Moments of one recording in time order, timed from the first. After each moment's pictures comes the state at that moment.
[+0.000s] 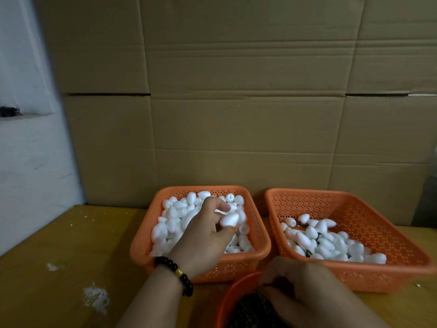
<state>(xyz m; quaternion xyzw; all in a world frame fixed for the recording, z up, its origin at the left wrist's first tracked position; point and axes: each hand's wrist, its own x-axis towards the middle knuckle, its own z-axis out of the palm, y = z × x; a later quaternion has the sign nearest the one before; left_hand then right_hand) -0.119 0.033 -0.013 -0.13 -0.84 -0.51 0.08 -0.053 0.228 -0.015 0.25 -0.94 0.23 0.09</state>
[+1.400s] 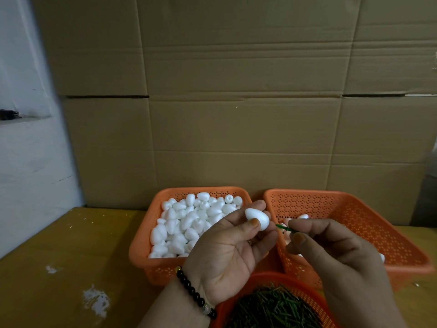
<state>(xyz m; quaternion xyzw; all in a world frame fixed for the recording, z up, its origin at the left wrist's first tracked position) -0.092 0.072 0.005 -0.11 -0.33 -0.92 -0.19 -0.045 0.223 0.009 0.14 -0.67 0.70 0.23</state>
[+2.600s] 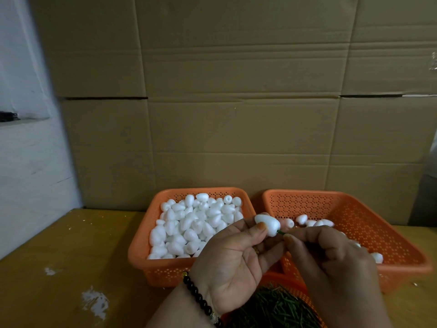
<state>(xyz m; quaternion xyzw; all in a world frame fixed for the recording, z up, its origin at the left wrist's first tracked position) -0.081 0.076 0.001 -0.13 -0.36 -0.90 -0.20 -0.058 0.228 -0.011 0.16 -0.80 0.35 0.46</state>
